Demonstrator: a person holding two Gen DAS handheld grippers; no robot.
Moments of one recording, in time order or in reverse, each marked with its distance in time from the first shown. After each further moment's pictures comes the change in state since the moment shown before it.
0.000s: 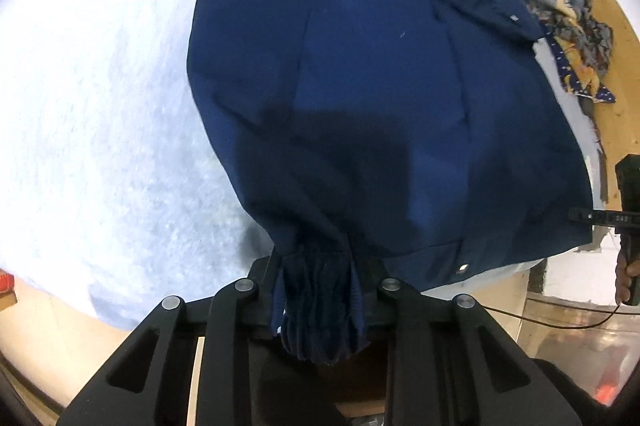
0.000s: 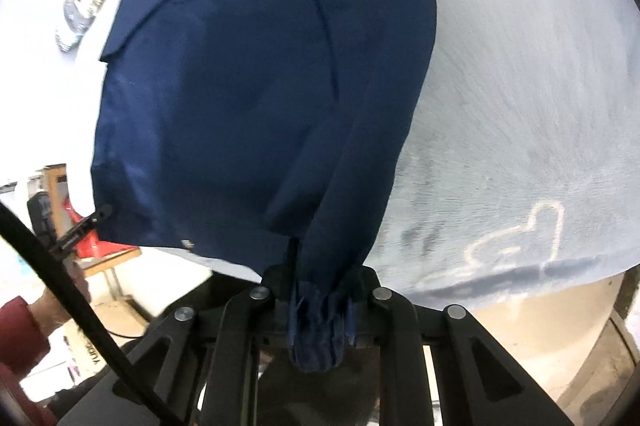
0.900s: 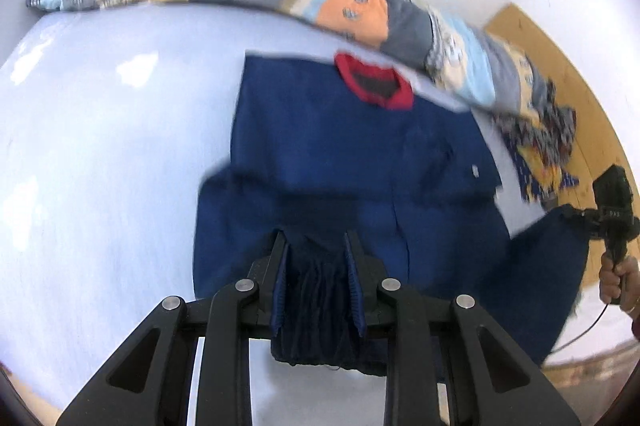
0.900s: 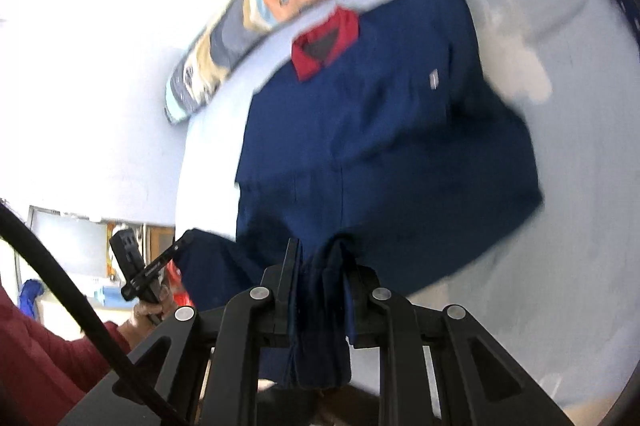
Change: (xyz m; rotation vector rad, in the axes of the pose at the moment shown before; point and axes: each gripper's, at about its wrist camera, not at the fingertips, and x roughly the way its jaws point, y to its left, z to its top) left arm -0.071 0.005 0.164 0.022 -0.384 -0.085; right arm -0.125 0.065 0.118 -0.079 -0.298 0.338
